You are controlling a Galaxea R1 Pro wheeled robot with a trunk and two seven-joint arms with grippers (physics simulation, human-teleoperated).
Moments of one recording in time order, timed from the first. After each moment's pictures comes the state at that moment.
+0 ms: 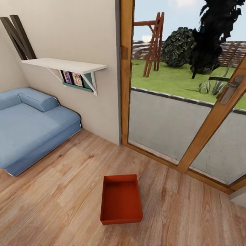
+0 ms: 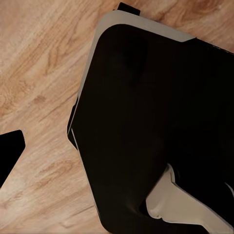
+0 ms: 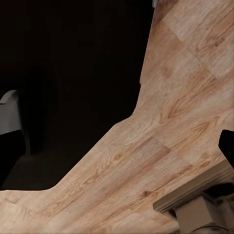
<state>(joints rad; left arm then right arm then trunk) -0.24 0.00 -0.14 0.00 0.50 0.01 0.04 -0.16 0.00 0.38 0.03 -0.23 -0.03 -0.02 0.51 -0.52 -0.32</state>
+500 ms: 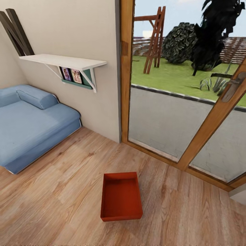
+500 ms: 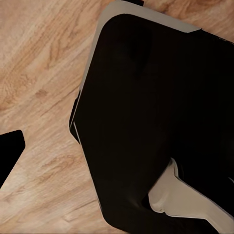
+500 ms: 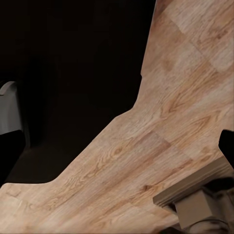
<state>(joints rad) -0.24 0.00 -0.14 0.00 0.50 0.01 0.04 -0.16 0.00 0.38 0.03 -0.23 -0.03 -0.02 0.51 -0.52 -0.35</state>
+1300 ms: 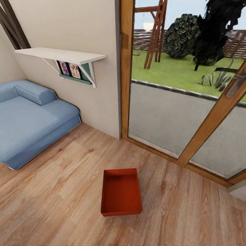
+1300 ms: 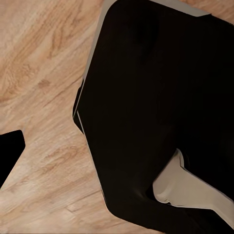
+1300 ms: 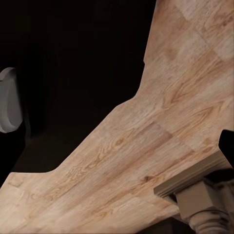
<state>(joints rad) -0.25 0.00 -0.14 0.00 0.50 0.01 0.04 -0.16 0.00 0.38 0.03 -0.23 -0.03 -0.02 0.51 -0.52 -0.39</state>
